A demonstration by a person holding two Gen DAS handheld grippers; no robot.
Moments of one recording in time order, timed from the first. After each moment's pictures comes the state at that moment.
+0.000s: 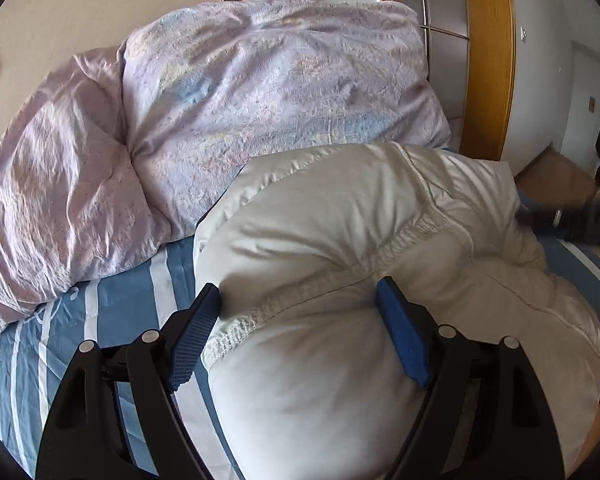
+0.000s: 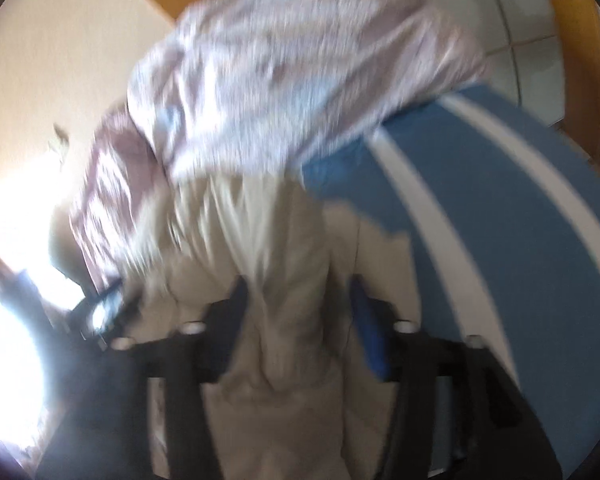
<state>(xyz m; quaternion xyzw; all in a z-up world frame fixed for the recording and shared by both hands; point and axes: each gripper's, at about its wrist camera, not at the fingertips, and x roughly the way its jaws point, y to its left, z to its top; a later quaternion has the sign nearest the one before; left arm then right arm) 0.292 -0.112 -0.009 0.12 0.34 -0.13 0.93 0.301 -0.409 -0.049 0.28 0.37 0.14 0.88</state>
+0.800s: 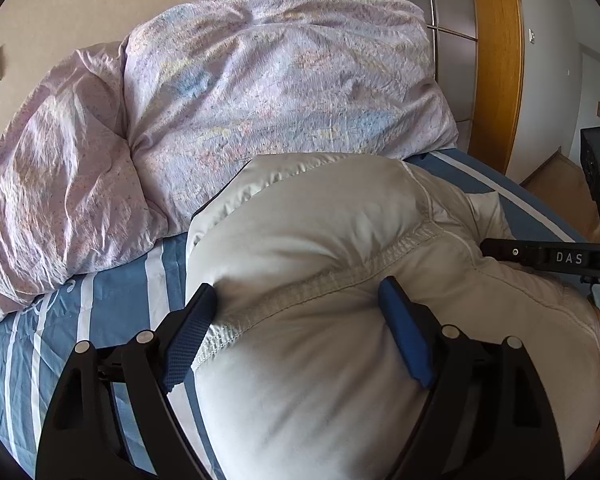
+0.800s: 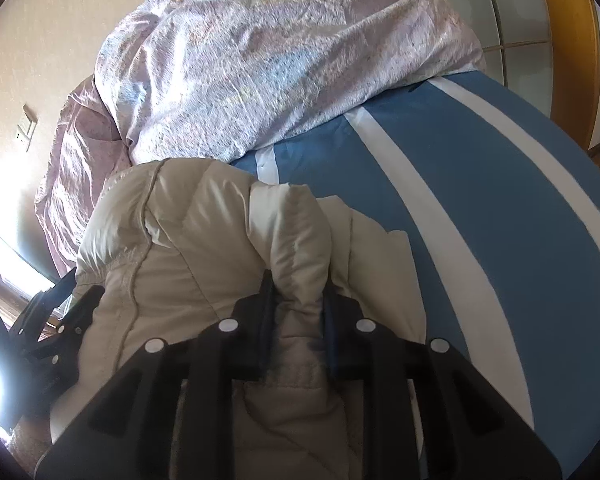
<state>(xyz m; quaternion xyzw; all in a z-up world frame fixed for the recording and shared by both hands) 0.292 -0.122 -0.019 0.11 0.33 -0.11 0.93 0.324 -0.385 -0.085 0.23 0.41 0.10 0.88</state>
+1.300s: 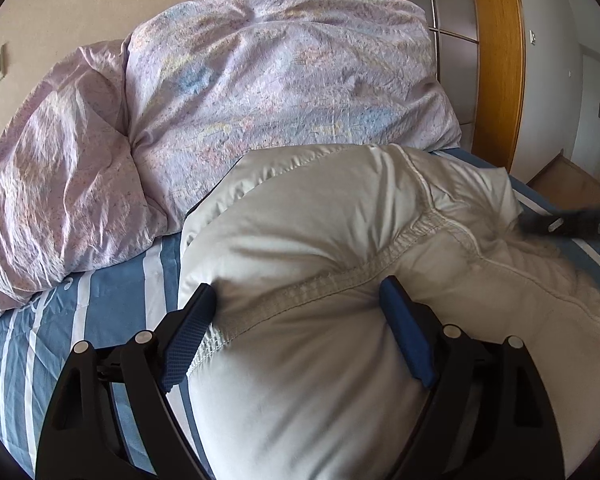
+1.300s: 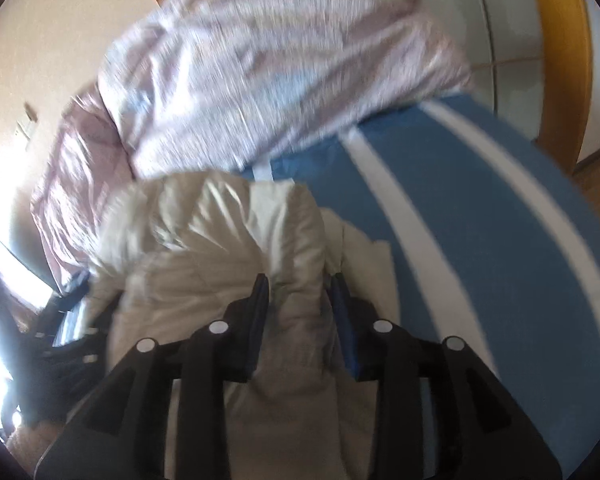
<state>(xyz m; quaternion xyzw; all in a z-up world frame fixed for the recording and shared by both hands) 0.293 -0.120 -0.029 0.11 0.32 -0.11 0.93 0.292 -0.392 -0.040 0.22 0.37 0.09 0.90</state>
